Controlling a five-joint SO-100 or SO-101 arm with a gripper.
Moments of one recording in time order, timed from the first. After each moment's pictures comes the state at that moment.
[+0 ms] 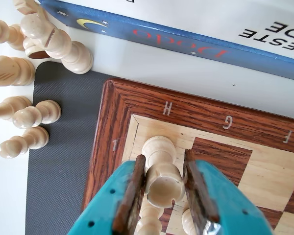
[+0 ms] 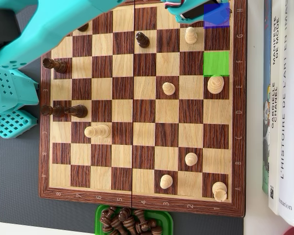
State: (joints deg) arm -21.8 40.6 30.8 72.0 100.1
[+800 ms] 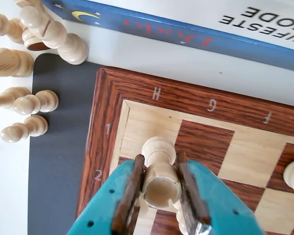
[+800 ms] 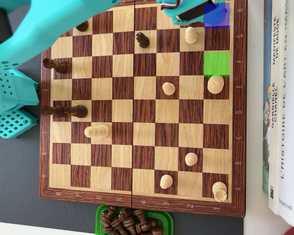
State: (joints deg) arm -20.7 48.5 38.8 72.0 100.1
